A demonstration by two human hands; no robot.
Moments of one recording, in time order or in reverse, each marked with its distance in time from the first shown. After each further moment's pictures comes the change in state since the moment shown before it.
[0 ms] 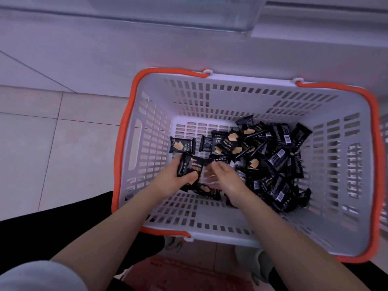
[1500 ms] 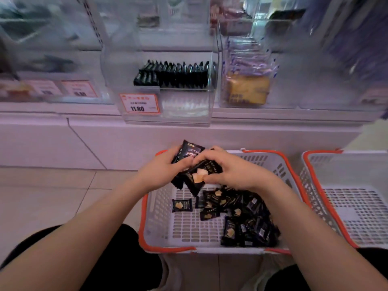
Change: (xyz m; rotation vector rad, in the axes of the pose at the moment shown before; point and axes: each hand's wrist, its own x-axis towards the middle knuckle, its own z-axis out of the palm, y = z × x) left_hand -0.175 0.137 -0.091 0.181 0.273 0.647; right_hand -0.258 -0.150 -0.017 -0.797 -0.124 -0.919
